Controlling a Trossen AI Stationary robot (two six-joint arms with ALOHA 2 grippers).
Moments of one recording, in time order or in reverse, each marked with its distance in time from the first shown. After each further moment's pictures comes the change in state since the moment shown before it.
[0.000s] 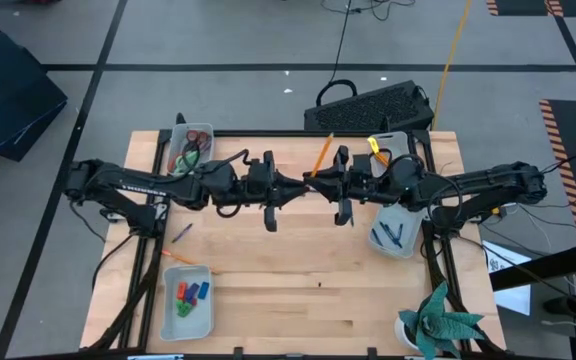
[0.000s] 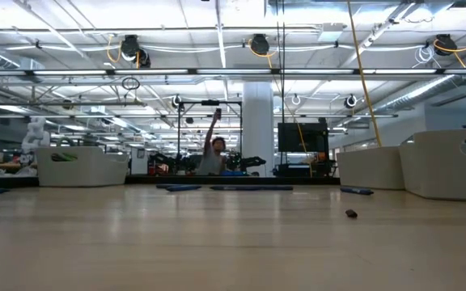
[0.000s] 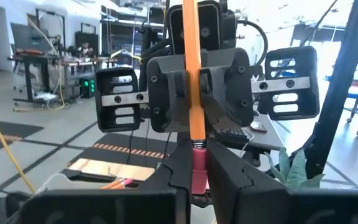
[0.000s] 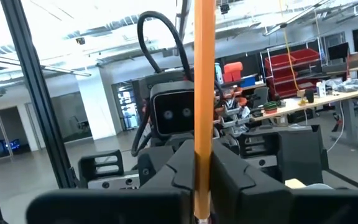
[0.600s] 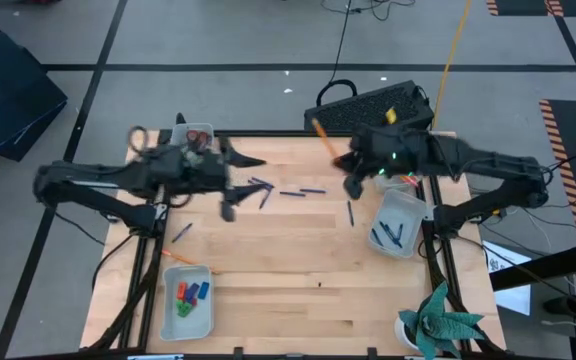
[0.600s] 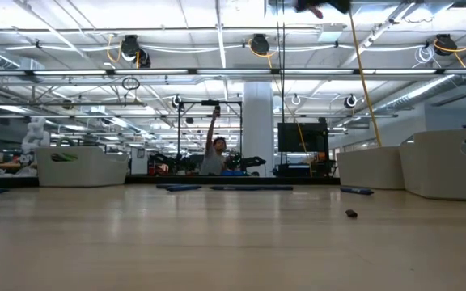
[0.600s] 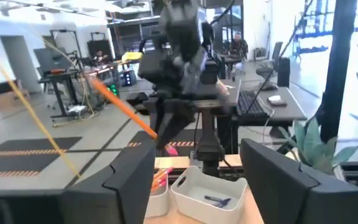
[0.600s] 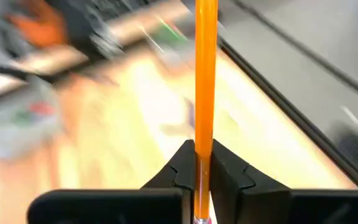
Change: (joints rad) left arm -0.004 -0.341 0.001 -0.417 -0.050 0.201; right arm -0.181 -0.011 0.490 -1.379 0.065 0.103
